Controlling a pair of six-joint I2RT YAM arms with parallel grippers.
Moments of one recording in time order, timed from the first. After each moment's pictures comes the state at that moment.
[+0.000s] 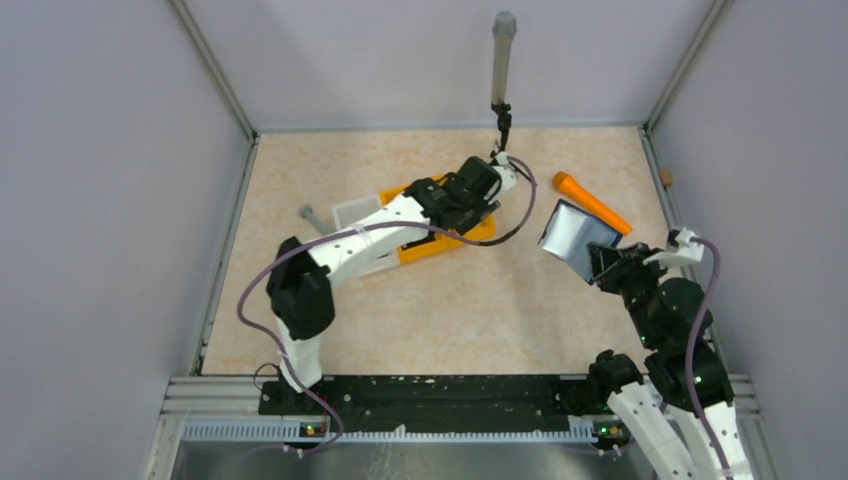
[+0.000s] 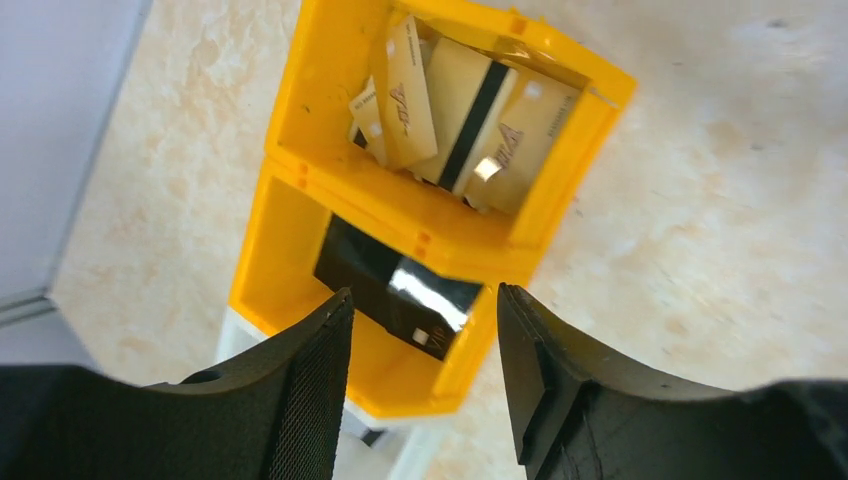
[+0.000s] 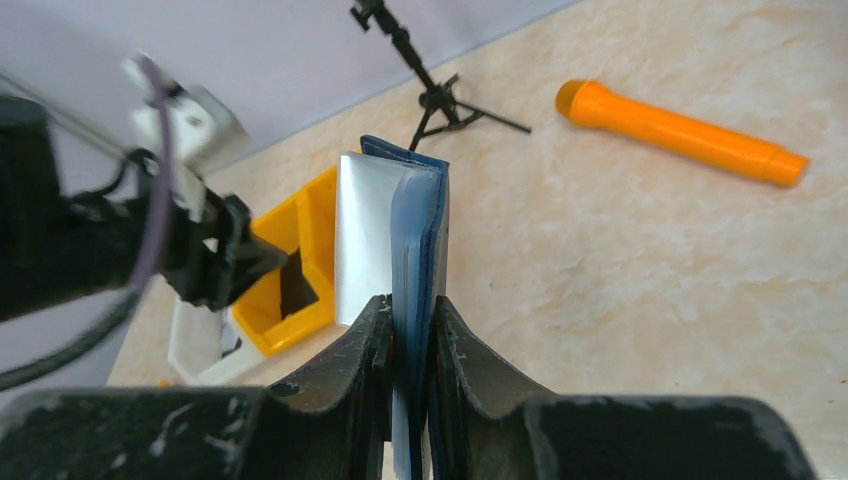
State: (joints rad) left arm -0.88 1.97 1.79 -0.70 -0.42 0.25; right arm 0.31 0.25 0.71 -0.54 0.23 0.54
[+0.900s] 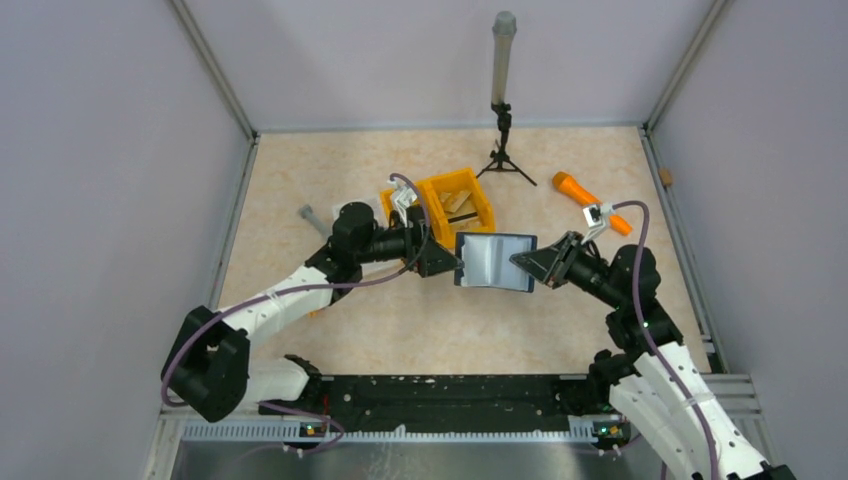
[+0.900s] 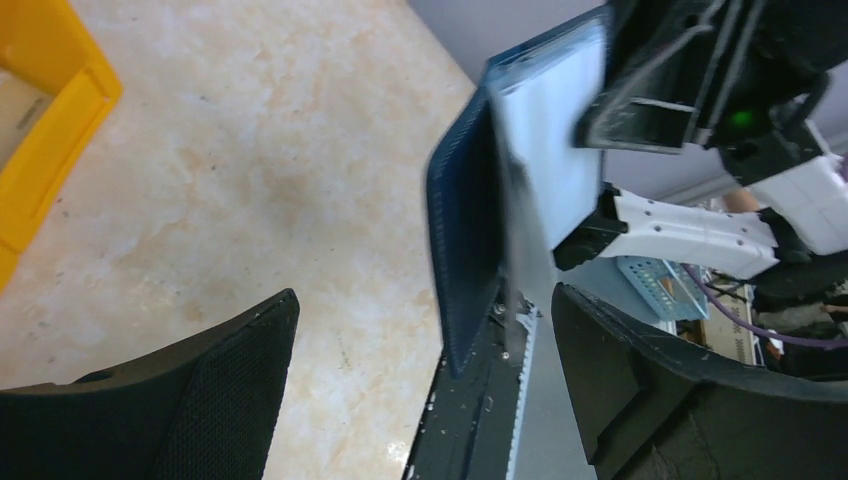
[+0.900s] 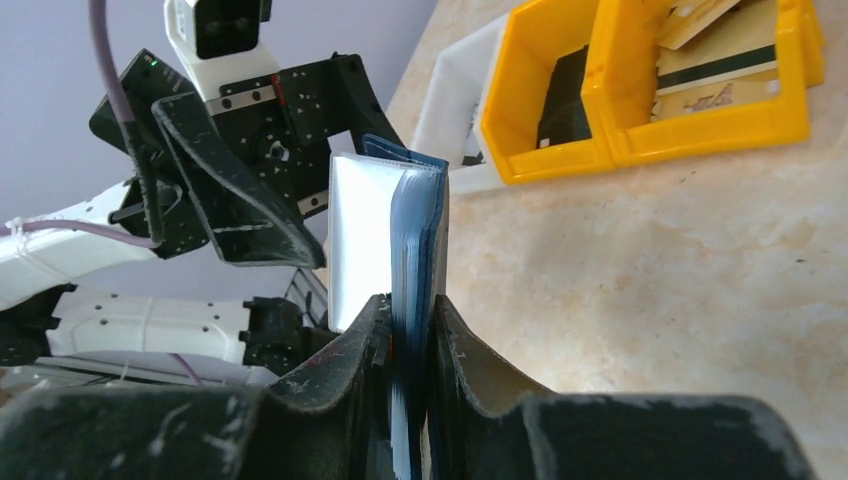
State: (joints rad) left arm -0.58 1.28 0.71 0.36 0.73 -0.63; right arm 0.31 0.54 0.49 -0.05 -0.54 0.78
